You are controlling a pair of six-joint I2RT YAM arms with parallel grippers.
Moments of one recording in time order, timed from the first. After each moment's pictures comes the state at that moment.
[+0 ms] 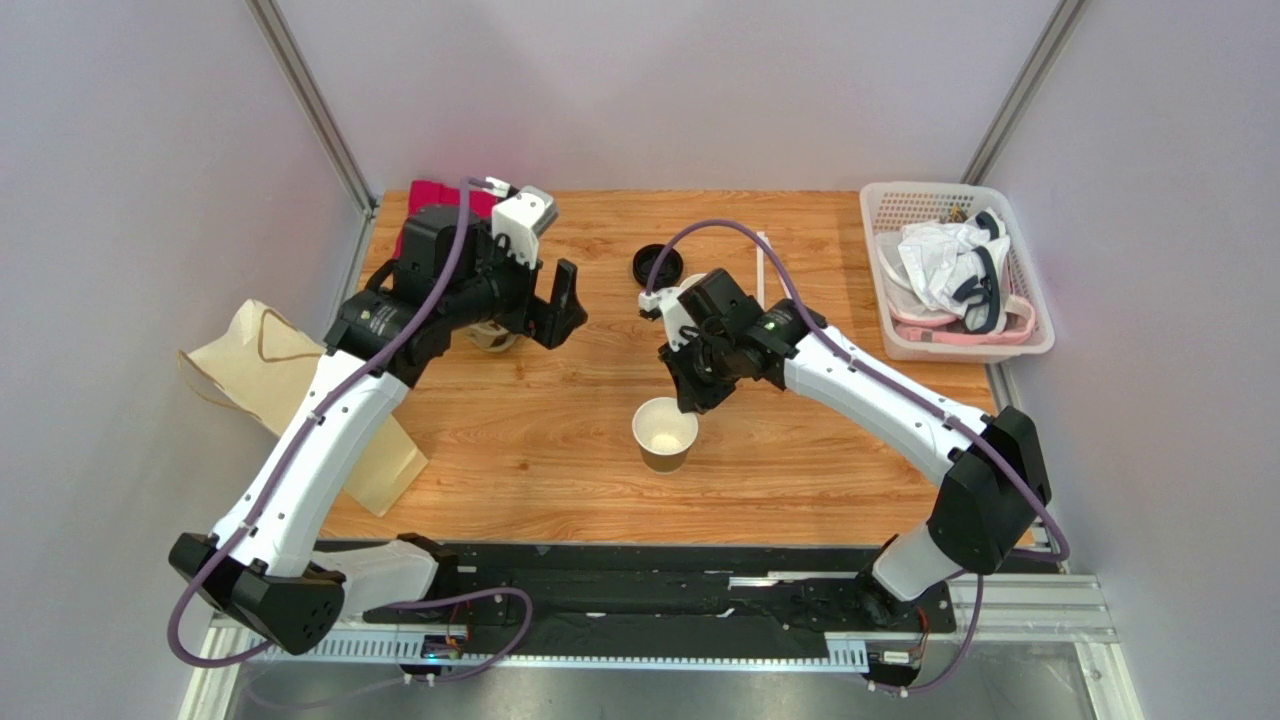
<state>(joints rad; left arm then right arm) -0.43 1.20 1.45 -0.74 0.25 0.02 0.73 1.54 1.34 -0.81 -0.20 0.06</state>
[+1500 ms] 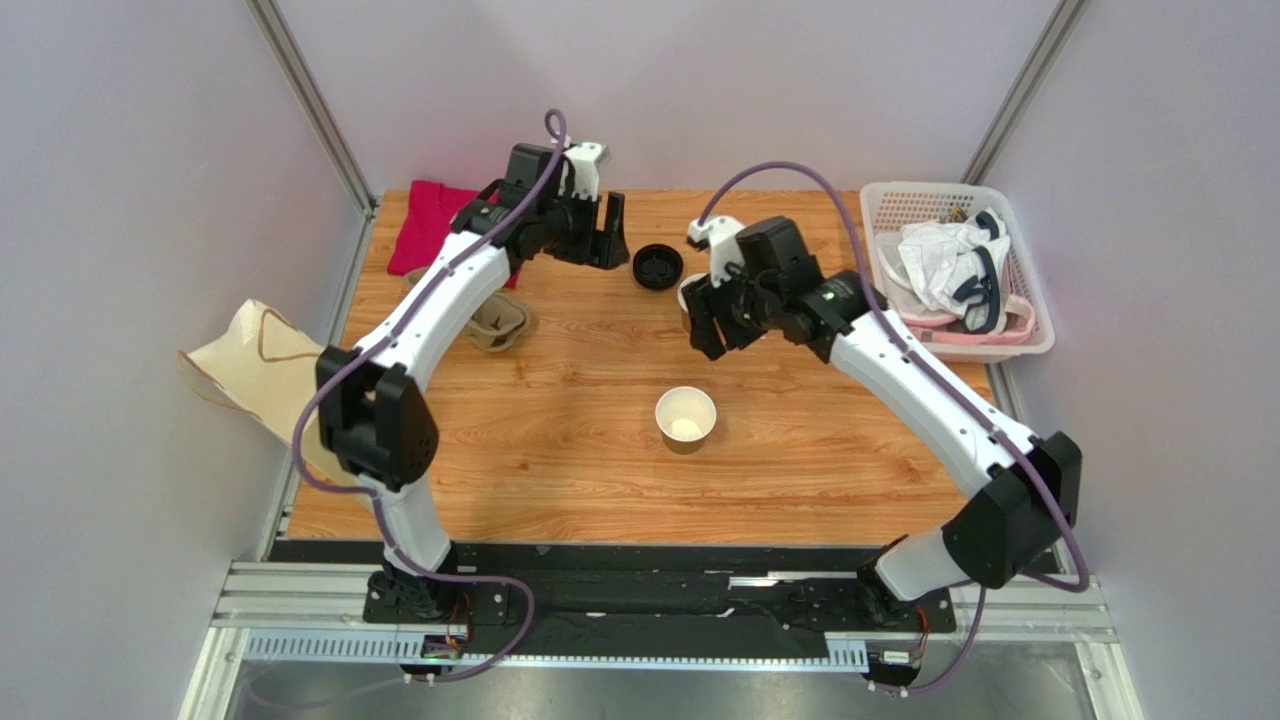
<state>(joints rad) -0.39 1.76 1.71 -0.61 0.27 -0.12 0.60 1.49 1.40 -0.71 -0.15 -0.01</state>
